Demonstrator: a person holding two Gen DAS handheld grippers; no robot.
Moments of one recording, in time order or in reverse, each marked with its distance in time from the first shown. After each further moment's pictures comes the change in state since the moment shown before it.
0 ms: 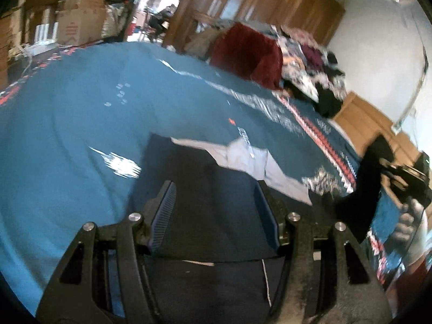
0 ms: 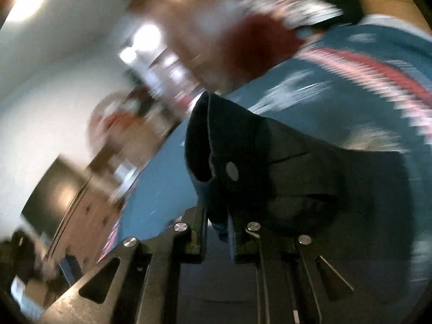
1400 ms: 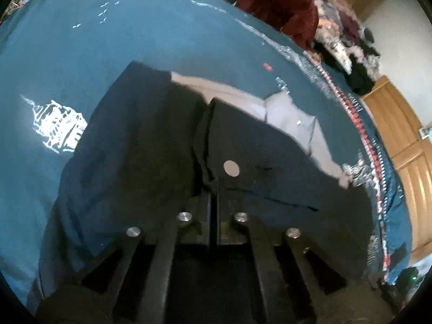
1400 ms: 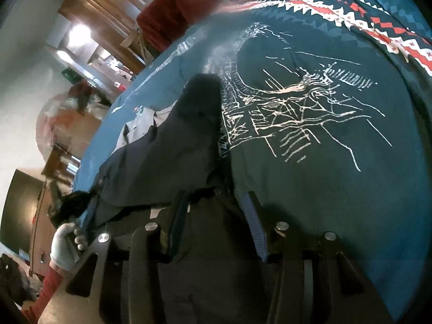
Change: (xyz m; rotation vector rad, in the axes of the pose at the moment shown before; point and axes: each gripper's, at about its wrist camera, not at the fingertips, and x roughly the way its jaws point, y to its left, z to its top) left arm 0.159 0.004 -0.012 -0.067 0.249 0.012; right arm -0.109 -0.172 -0.170 0.252 0.081 -0.308
